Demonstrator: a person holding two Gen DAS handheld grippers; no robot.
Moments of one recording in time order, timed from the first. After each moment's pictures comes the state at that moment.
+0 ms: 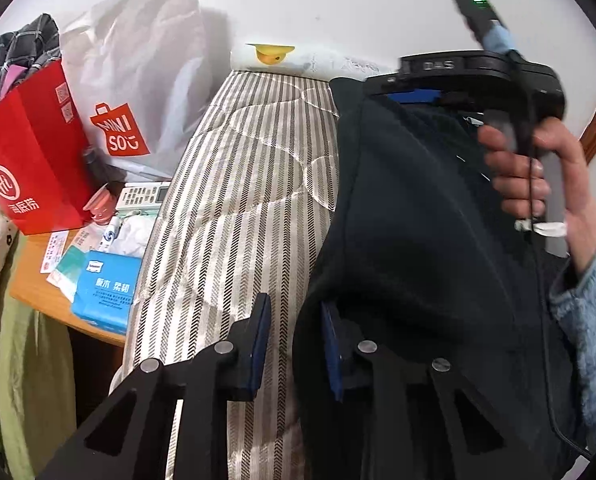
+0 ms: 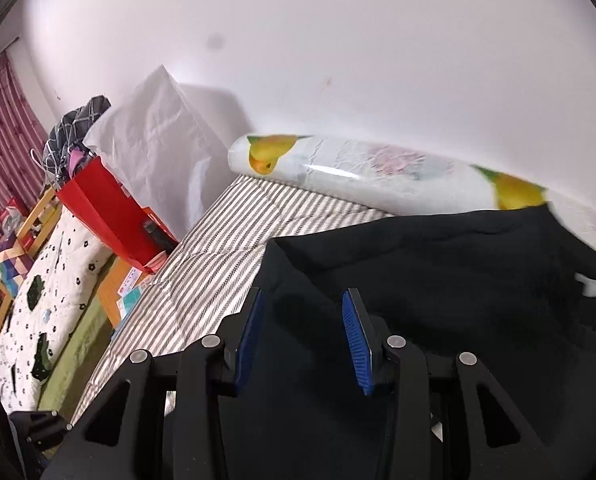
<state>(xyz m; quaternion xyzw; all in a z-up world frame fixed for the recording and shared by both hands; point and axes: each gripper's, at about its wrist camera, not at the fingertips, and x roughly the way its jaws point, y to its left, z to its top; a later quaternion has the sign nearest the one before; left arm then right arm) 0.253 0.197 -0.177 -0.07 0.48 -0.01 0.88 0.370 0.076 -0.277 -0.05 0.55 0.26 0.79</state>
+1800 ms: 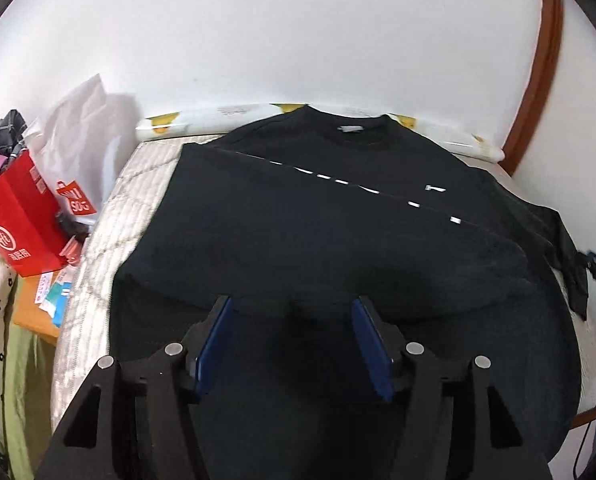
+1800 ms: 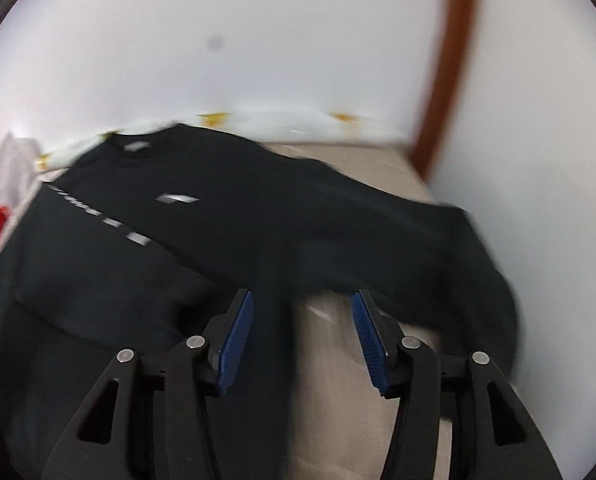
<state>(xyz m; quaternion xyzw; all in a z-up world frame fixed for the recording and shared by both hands) 0.197 0.028 -0.105 -0.01 0.43 -0.04 0.90 0.110 -0.378 -0.109 -0.09 0.49 -0.11 0.86</state>
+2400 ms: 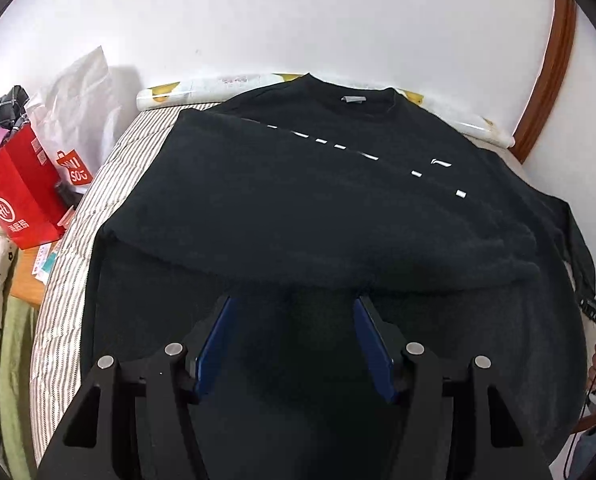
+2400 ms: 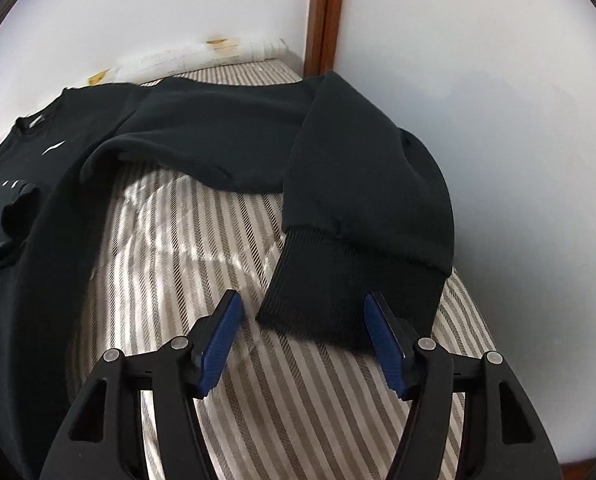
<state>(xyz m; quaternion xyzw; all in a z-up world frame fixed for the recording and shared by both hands) 0.187 0.013 -0.128 -0.02 0.46 -0.02 0.89 0.051 -0.502 -0.175 -0.05 0.52 -0.21 0.83</state>
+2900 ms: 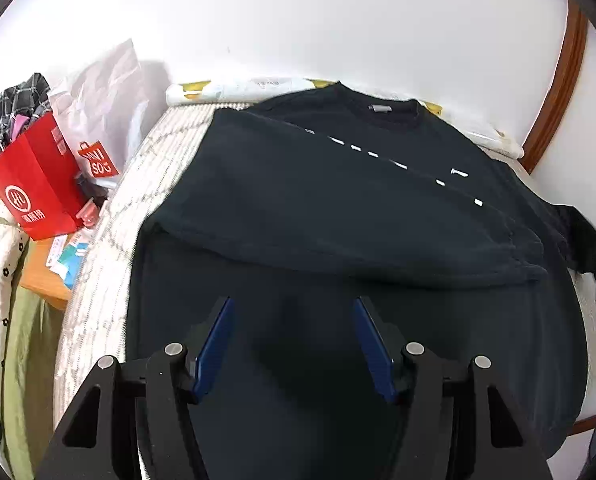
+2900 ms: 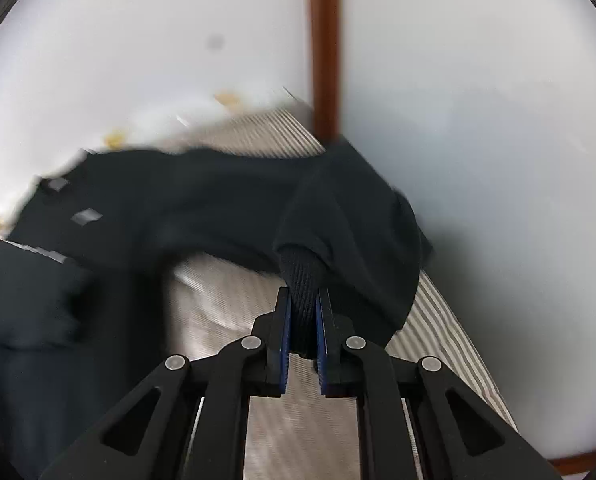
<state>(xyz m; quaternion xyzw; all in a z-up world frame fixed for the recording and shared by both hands) 0.177 0.058 -0.114 -0.03 0.45 0.00 0.89 0.088 -0.460 -0.104 0.00 0.47 -0.19 0.86</state>
